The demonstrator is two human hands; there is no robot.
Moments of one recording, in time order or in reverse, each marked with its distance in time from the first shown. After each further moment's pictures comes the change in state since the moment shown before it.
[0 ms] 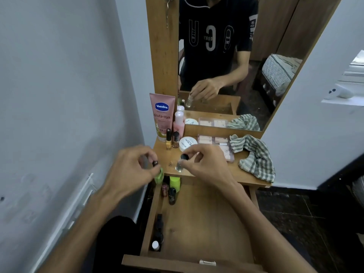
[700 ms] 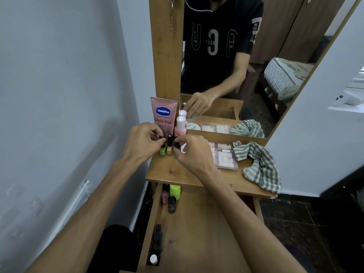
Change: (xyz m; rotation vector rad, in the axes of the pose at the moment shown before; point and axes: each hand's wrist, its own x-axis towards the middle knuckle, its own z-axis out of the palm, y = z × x) left_hand 0.102 -0.033 0.034 0.022 0.100 -0.017; right_hand 0.070 0.012 0.043 -0.303 0.139 -0.083
